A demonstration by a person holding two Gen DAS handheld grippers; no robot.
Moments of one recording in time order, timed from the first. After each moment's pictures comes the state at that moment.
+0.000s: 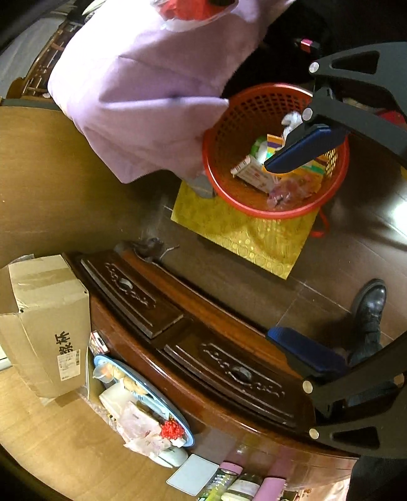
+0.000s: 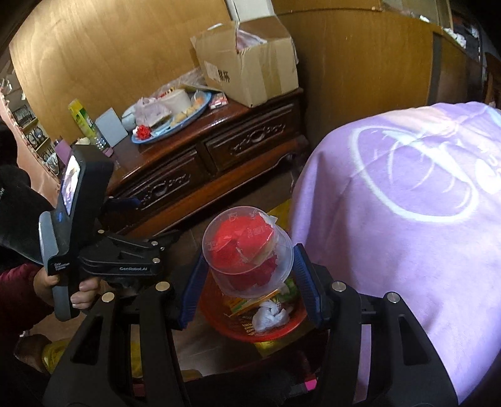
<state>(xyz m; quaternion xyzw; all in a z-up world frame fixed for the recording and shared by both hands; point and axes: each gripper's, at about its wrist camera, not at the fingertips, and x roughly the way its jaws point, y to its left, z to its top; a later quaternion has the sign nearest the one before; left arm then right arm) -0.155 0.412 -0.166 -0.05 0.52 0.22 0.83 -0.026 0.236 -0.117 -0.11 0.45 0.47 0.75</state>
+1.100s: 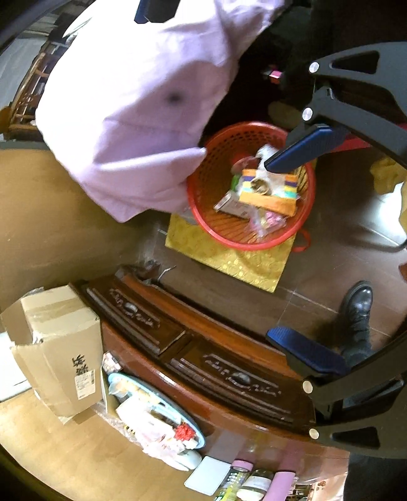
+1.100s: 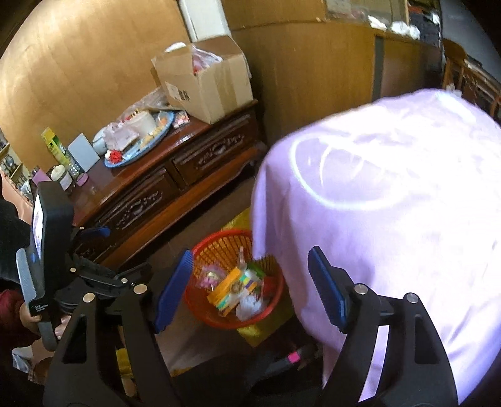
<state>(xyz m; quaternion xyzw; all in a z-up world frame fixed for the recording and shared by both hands) -0.170 0.354 -0.132 -0.03 0.54 0.18 0.83 -0.031 0.187 -0.082 -0.09 0.47 0.38 0.79</state>
